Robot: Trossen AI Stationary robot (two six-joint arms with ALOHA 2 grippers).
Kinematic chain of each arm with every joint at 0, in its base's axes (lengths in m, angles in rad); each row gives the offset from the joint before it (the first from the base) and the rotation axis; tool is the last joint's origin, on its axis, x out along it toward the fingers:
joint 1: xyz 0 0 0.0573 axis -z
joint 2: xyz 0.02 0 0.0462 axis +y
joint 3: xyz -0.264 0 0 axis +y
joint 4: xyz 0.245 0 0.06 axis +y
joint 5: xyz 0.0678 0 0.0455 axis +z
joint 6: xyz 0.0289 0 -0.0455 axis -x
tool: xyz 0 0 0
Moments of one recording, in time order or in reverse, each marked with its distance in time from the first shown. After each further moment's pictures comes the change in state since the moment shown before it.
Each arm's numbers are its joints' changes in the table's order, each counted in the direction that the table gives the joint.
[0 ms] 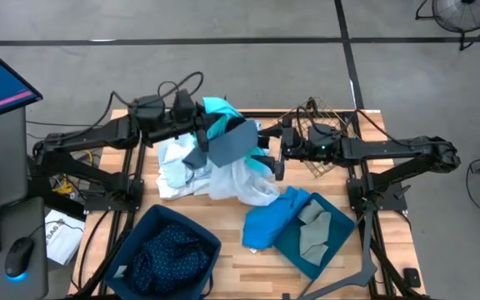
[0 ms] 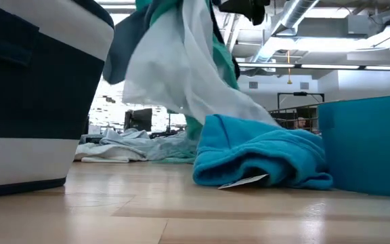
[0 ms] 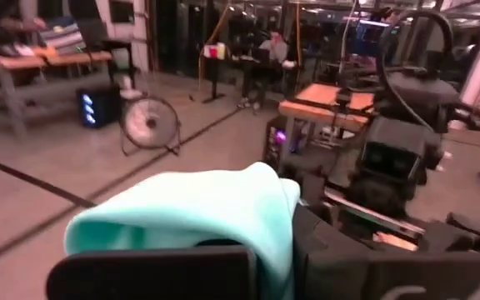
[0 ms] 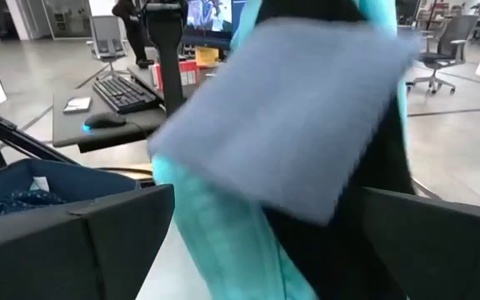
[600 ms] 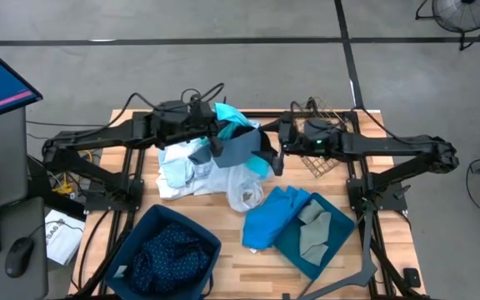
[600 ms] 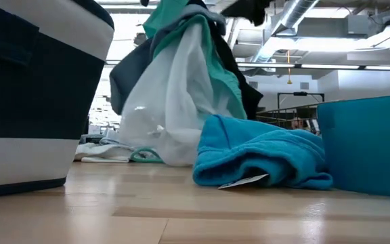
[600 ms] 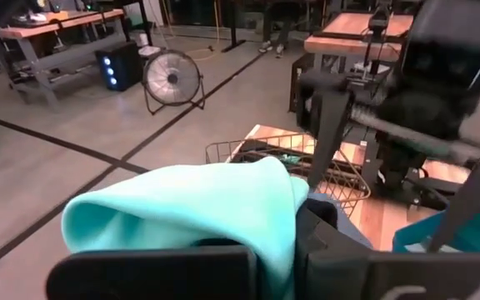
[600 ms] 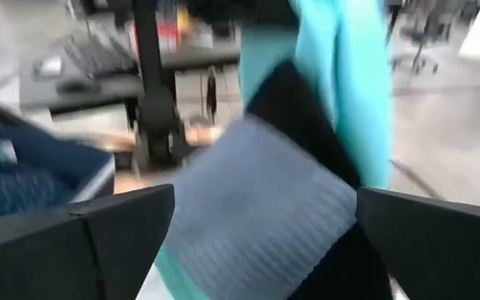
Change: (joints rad) left arm 0.010 0.107 -0.023 0.111 0.052 -0.052; right arm 0.040 0.021 -0.070 0.171 -0.012 0.042
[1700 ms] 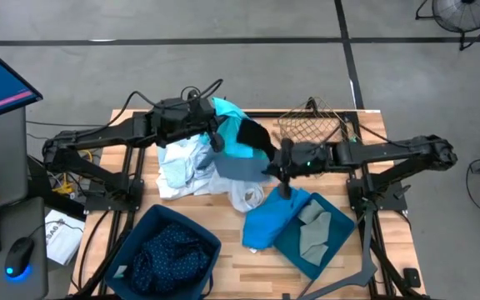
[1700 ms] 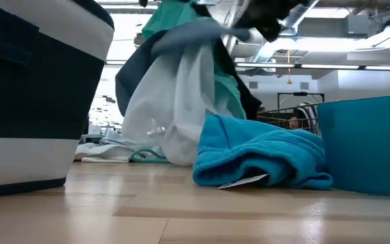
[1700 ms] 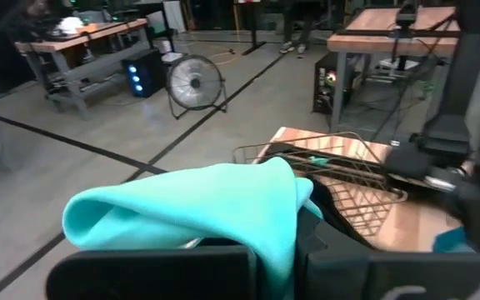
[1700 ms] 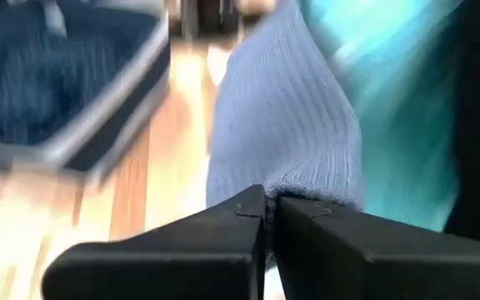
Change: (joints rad) left arm -0.033 0.001 0.000 -0.011 0.046 -0.057; right arm -0.148 0.015 0.000 0.378 0.016 -0.192
